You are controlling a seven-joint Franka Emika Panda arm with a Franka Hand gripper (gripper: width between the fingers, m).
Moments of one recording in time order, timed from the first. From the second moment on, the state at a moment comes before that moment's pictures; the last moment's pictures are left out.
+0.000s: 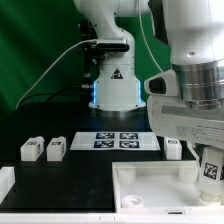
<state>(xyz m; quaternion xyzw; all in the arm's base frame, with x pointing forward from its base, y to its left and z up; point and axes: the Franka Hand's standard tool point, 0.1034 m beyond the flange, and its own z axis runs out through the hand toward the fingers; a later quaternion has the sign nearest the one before) 0.608 0.128 0.070 -0.92 0.38 0.05 0.08</state>
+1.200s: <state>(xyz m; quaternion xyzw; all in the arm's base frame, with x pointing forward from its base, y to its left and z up) 0.626 0.130 0.068 -0.63 0.76 0.05 0.15</state>
